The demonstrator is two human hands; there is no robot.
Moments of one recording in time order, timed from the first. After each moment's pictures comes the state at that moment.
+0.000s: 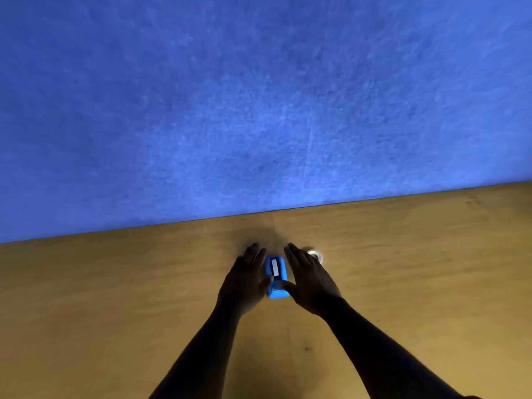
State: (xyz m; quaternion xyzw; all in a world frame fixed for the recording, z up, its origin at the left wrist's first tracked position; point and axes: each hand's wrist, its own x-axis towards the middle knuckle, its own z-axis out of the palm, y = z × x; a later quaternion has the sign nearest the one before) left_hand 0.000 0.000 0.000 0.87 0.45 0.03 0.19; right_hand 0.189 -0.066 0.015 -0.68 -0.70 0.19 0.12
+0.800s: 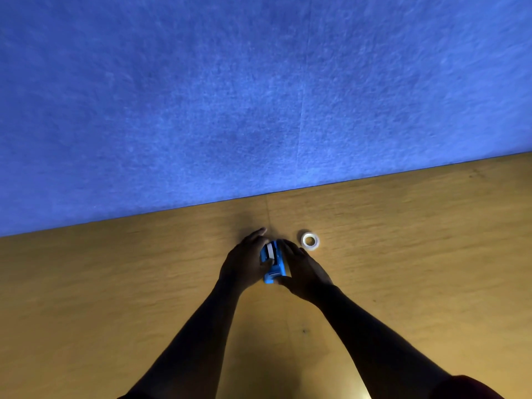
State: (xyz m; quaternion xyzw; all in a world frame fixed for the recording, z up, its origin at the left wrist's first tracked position) left_hand 0.021 0.021 0.000 0.85 0.46 0.04 0.26; right_hand 0.185 -0.063 -0.009 -0.70 -0.65 0.28 0.12
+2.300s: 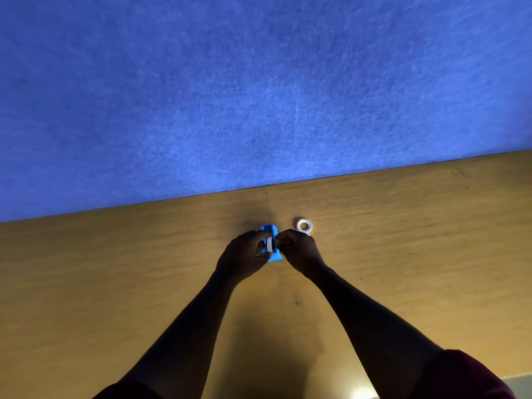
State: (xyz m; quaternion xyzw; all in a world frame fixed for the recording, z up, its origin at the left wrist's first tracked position) left_hand 0.002 -0.028 0.031 0.86 0.44 0.10 0.25; right_hand 0.174 -0.085 0.033 -0.72 -0.49 0.38 0.31
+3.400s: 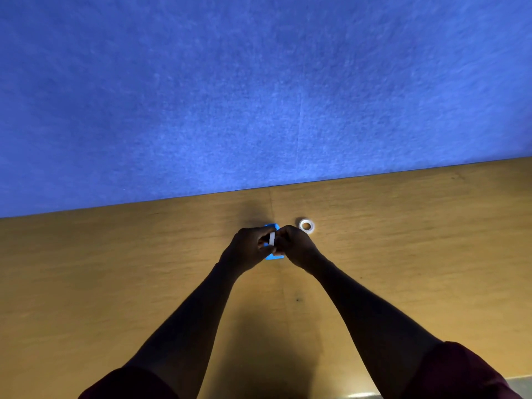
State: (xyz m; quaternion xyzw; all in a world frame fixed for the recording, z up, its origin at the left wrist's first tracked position) left_hand 0.004 -0.030 0.054 0.83 0.40 0.15 0.36; right_hand 0.167 -0.080 0.047 -0.65 -0.49 0.48 0.34
